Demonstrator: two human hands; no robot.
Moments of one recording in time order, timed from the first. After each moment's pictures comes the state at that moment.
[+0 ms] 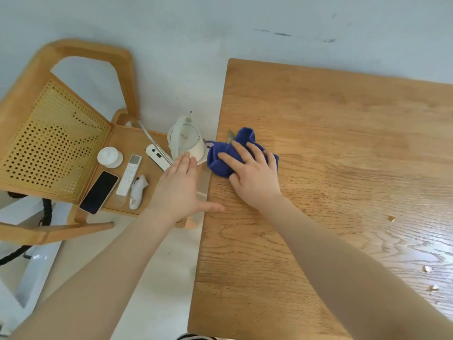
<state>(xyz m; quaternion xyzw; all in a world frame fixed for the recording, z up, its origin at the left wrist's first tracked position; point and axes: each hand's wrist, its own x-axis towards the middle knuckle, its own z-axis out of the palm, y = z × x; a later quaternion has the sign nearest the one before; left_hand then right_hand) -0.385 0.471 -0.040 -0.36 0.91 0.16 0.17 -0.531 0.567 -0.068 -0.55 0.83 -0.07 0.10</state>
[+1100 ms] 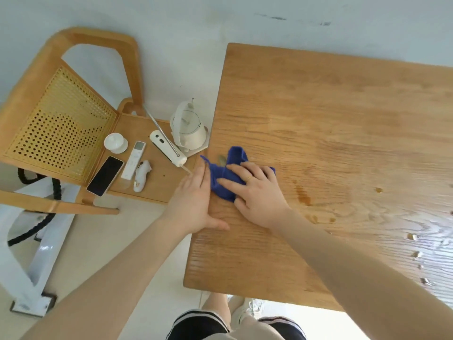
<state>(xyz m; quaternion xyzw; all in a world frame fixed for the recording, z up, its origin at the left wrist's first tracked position) -0.353 0.549 -0.045 -0.31 0.92 0.21 0.15 -0.499 0.653 -0.066 -0.66 0.74 -0.07 0.11</state>
